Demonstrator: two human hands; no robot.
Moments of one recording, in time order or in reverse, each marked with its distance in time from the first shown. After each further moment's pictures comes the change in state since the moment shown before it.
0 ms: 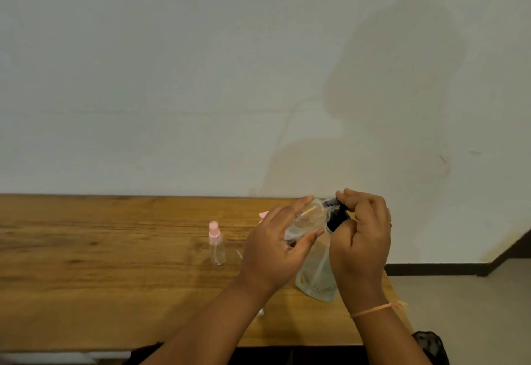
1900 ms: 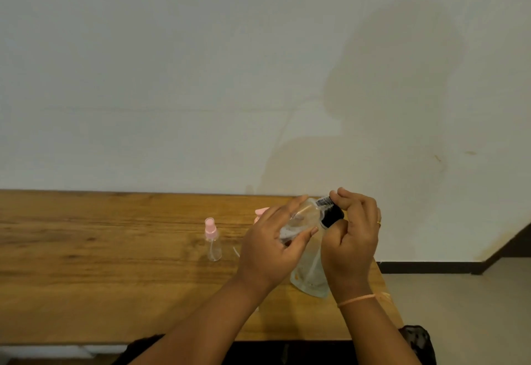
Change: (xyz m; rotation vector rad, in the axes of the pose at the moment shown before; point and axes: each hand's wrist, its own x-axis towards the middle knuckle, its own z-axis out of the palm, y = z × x) left_hand -0.003 -0.001 0.006 -0.011 0.044 0.013; right_hand -0.002 0.007 0.005 -0.017 0.039 -0.042
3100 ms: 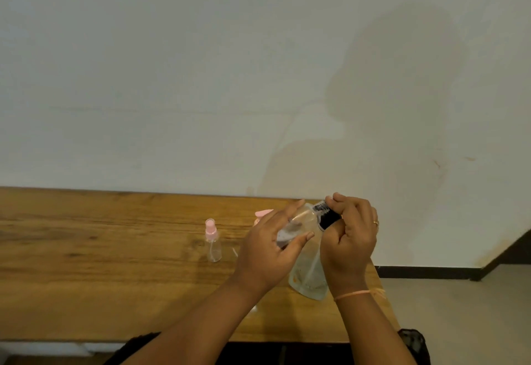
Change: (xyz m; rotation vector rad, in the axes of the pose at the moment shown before) left_hand -0.001 0.000 -0.003 -0.028 -0.063 -0.058; right_hand 0.003 0.008 0.004 0.007 0.042 -0.073
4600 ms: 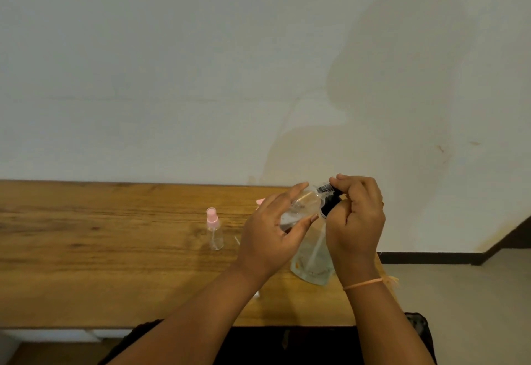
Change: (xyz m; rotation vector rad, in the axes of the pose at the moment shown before) left_hand 0.002 0.003 0.000 0.023 0.028 0.031; right_hand 0.011 -0.014 -0.008 0.058 -0.082 0.091
